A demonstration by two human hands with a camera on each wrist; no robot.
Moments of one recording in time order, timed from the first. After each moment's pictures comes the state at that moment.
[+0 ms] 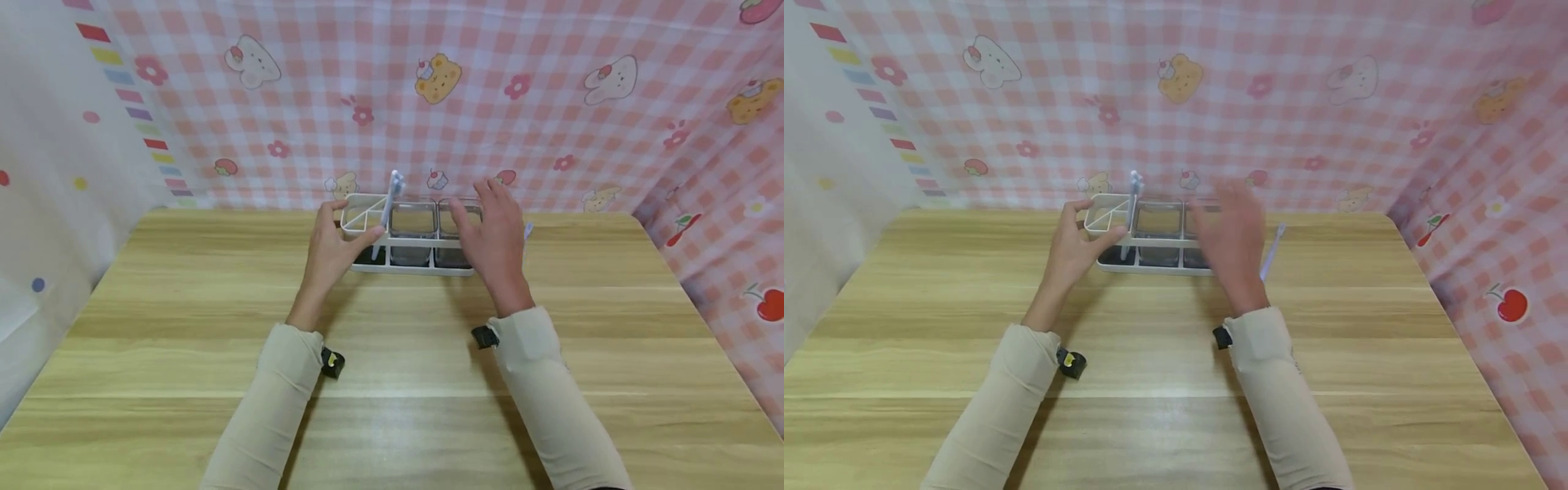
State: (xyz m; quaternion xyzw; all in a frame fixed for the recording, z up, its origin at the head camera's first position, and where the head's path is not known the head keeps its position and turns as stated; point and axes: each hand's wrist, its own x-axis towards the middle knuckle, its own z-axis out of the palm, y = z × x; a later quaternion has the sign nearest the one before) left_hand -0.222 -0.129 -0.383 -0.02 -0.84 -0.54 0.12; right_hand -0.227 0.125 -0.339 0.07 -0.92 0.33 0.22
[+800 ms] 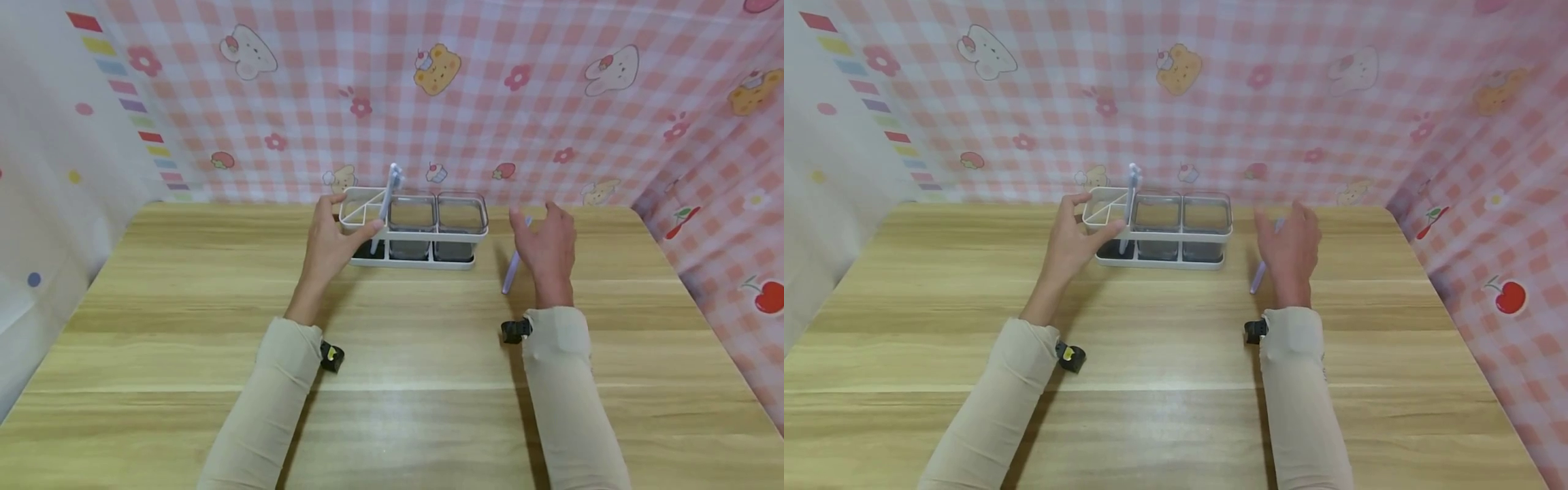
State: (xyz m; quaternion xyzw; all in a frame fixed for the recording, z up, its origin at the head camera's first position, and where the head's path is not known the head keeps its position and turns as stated) left_hand -0.221 -0.128 -0.379 -0.01 -0.84 -0.53 0.11; right_hand -0.230 0.203 -0.359 -0.13 -0.92 0.36 0.07
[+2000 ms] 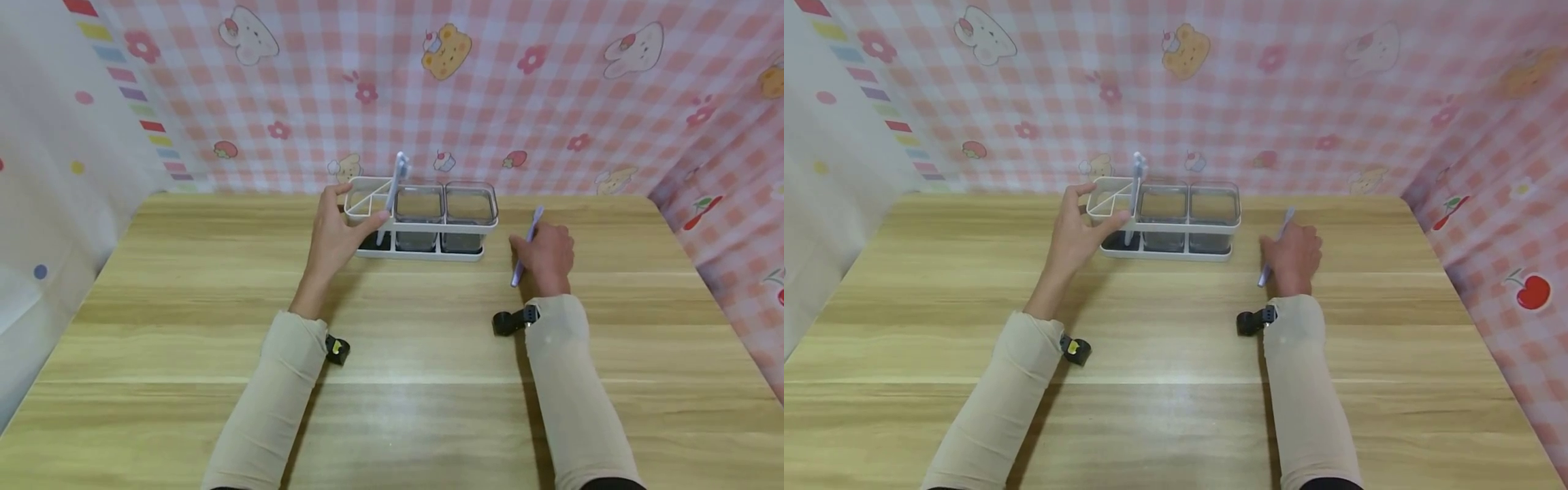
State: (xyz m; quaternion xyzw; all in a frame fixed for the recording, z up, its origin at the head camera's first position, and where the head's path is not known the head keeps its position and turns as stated) left_hand -0.222 -0.130 -0.382 -0.02 -0.83 -0.54 0.11; right_hand -0.248 0.213 -0.406 -0.13 -0.95 0.27 0.00
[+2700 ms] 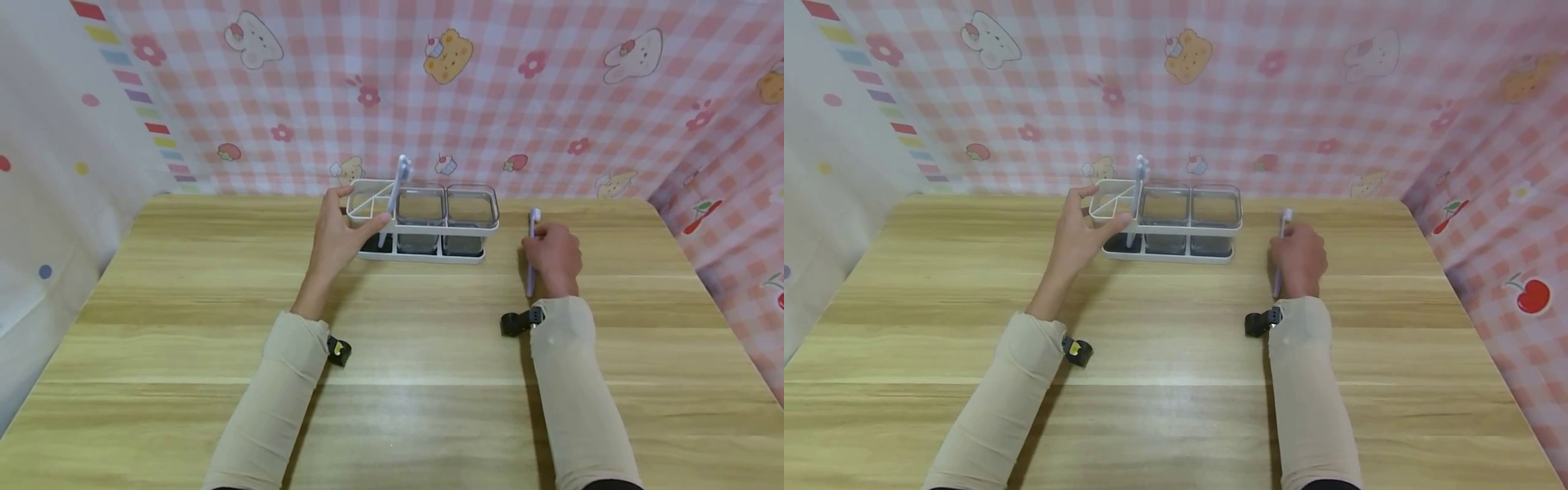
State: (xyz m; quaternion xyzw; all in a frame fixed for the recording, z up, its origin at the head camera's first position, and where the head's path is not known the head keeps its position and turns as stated) left_hand -0.222 -0.130 -0.381 -0.02 -0.83 -0.54 0.11; right_hand -0.247 0.220 -0.394 -0.16 -0.93 0.33 -0.03
